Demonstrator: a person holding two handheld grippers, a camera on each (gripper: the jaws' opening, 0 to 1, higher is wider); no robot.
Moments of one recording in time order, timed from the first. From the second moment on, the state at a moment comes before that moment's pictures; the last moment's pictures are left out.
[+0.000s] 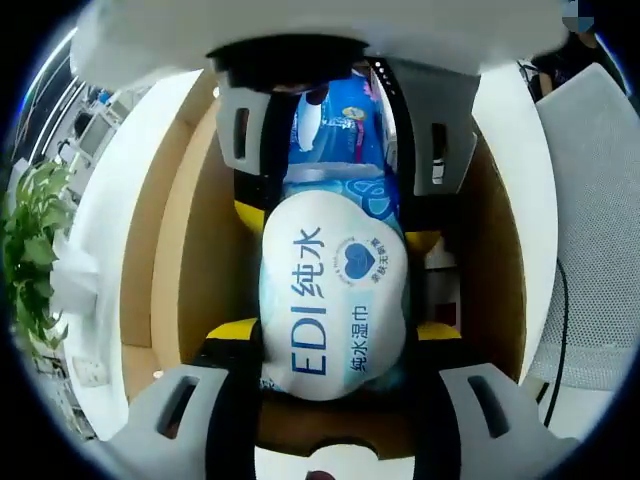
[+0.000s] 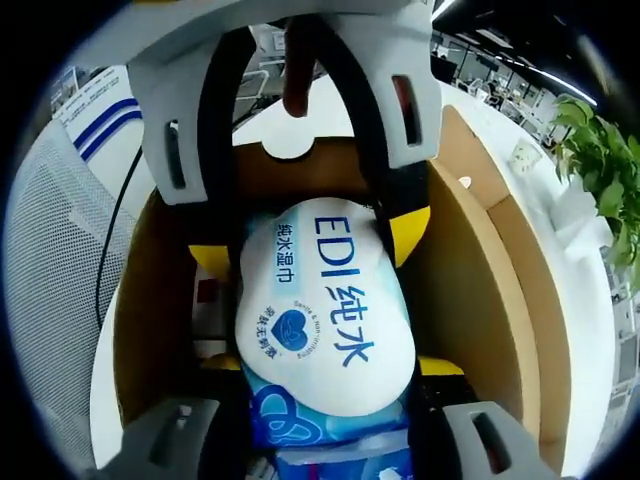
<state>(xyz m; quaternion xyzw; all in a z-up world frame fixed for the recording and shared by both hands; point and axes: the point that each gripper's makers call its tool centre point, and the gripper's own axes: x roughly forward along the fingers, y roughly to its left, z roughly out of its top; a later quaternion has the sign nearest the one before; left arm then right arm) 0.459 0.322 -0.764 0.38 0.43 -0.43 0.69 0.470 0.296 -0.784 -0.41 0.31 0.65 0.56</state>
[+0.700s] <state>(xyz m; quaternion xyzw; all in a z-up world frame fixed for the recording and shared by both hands) 0.461 0.313 -0.772 0.38 0.41 -0.49 0.67 0.465 0.296 -0.786 -0.40 0.30 0.66 0.56</state>
